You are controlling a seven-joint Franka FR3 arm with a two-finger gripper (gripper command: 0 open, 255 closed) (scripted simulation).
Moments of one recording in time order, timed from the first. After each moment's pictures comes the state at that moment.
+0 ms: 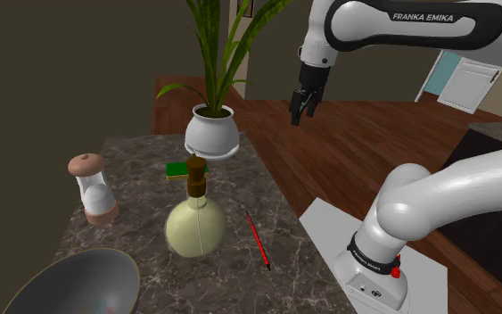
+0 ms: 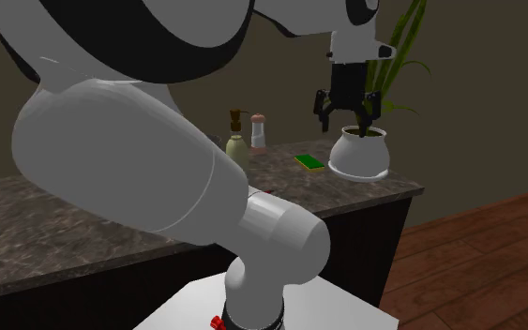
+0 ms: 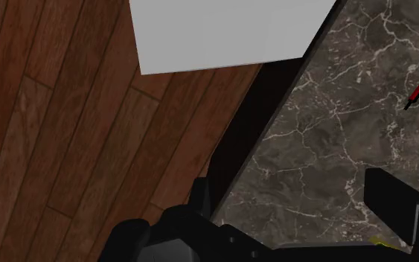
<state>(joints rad) 0.01 -0.75 -0.04 -2.38 -0.07 1.65 0.01</state>
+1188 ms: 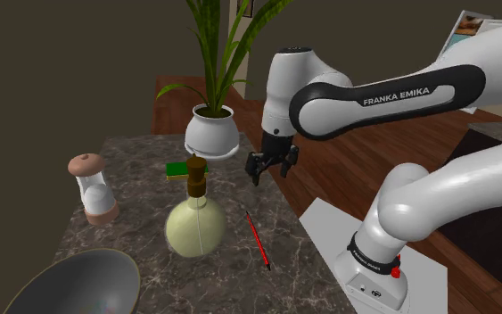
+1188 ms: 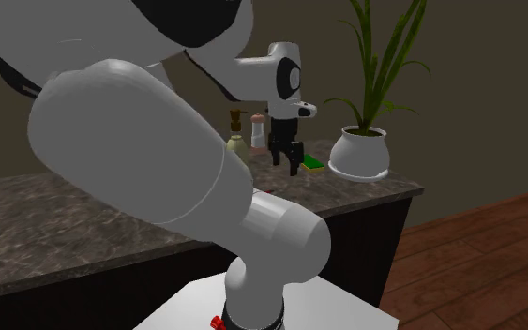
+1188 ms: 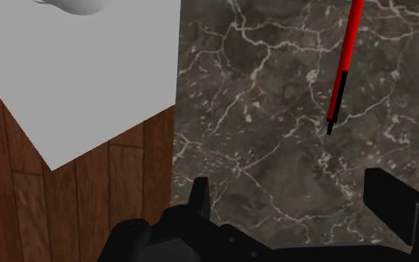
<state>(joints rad) 0.05 -0.70 0.35 -2.67 0.19 1.99 0.65</state>
